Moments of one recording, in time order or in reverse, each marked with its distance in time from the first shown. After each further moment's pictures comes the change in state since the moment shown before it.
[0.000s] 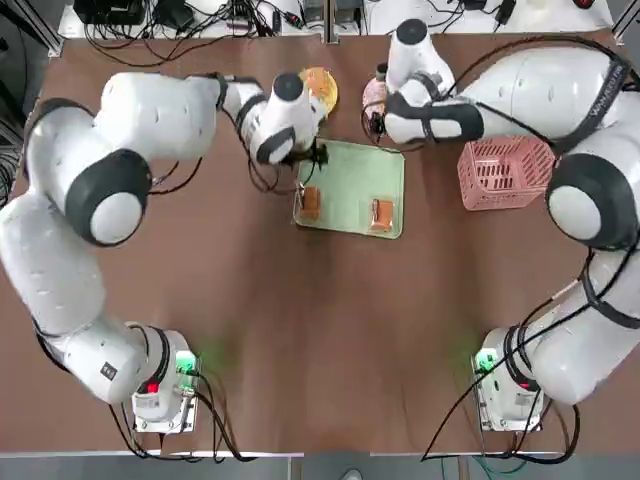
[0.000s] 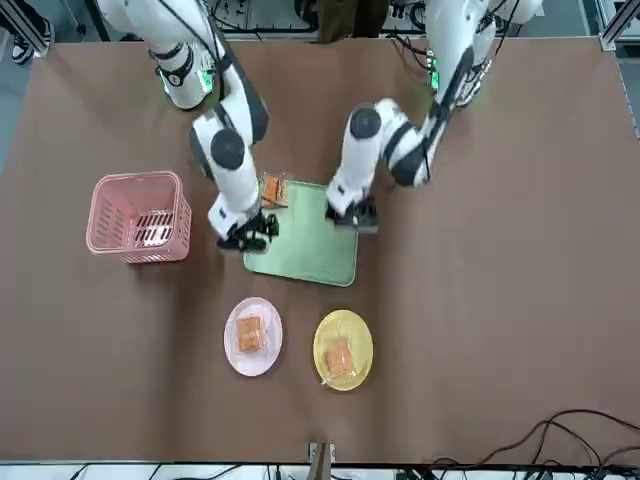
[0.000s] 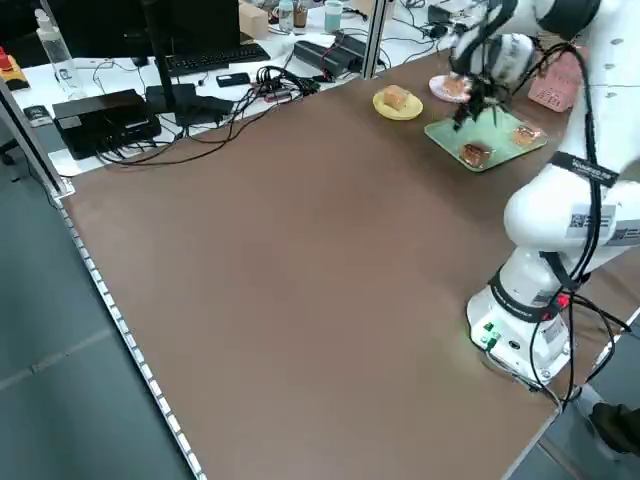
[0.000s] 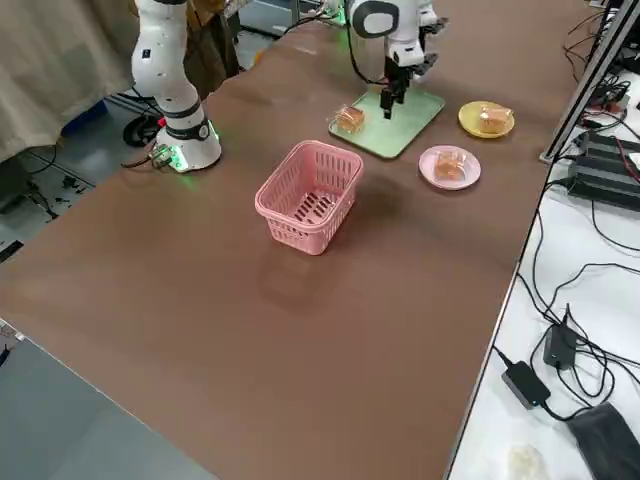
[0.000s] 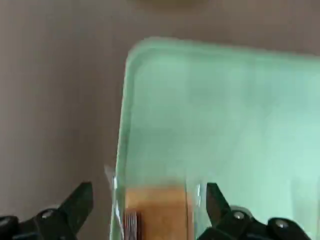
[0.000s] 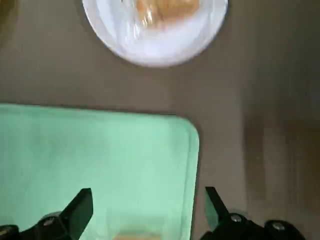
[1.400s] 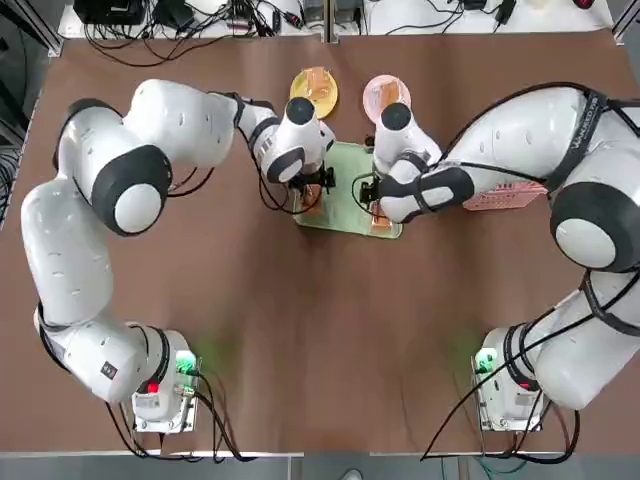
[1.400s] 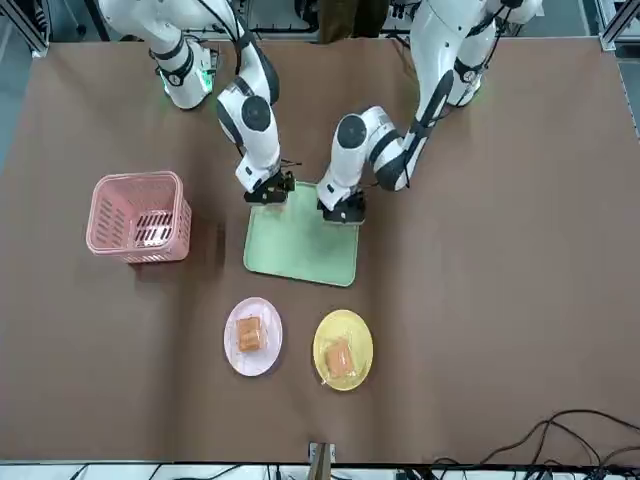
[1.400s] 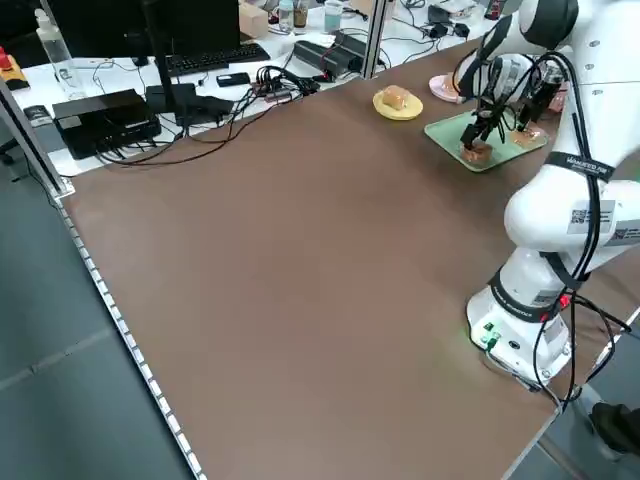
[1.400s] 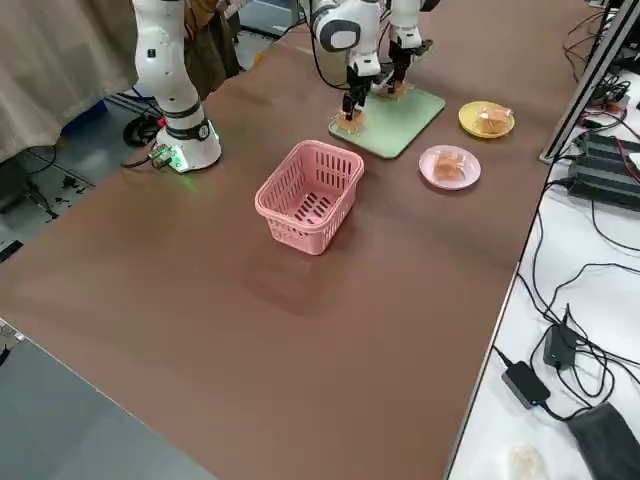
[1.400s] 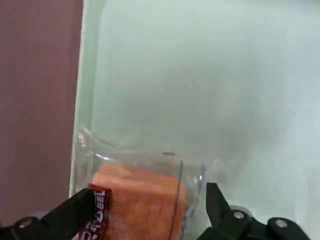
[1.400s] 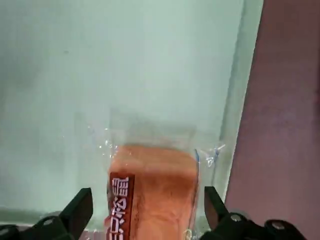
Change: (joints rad) left arm 0.016 0.160 -0.020 0.107 0.000 0.007 -0.020; right arm 0.107 -0.017 0.060 -0.270 0.030 0.212 0.074
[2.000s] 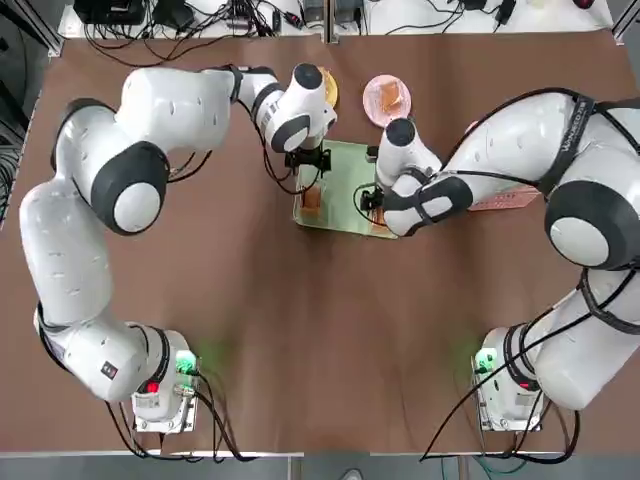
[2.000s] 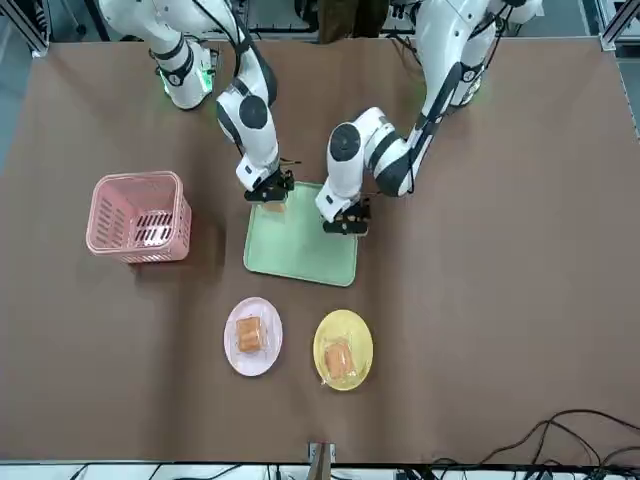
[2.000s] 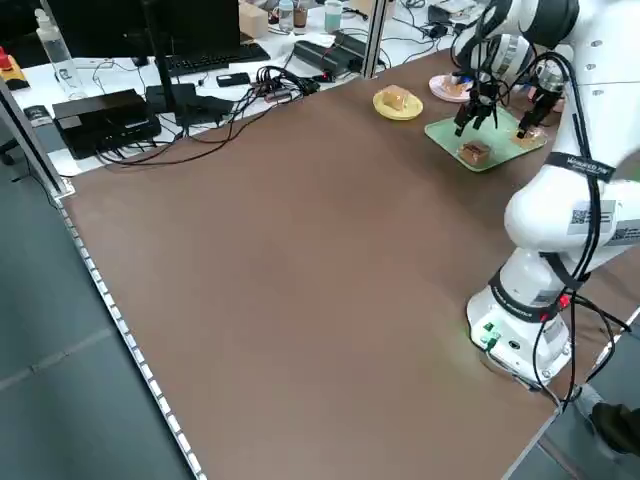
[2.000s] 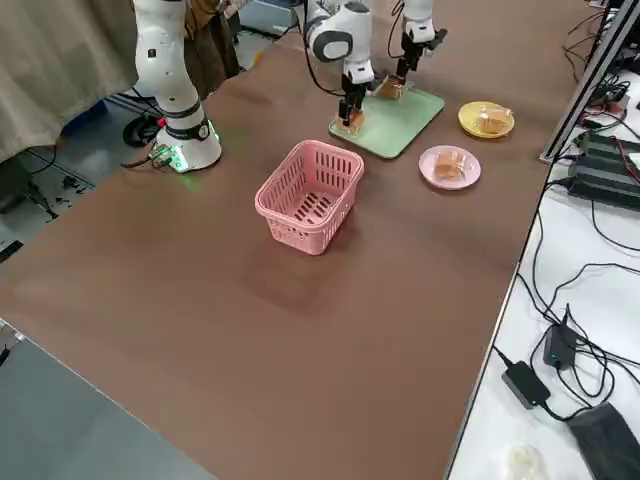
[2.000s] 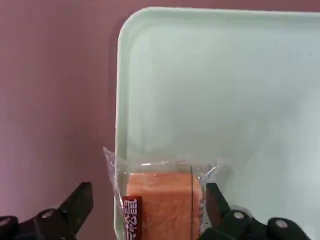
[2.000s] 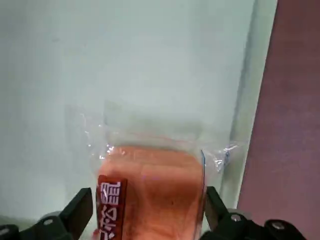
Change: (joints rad) left arm -0.009 -0.002 0.004 0.149 0.000 -0.274 0.084; right arm 0.002 0.032 0.000 -0.056 0.000 0.129 0.000
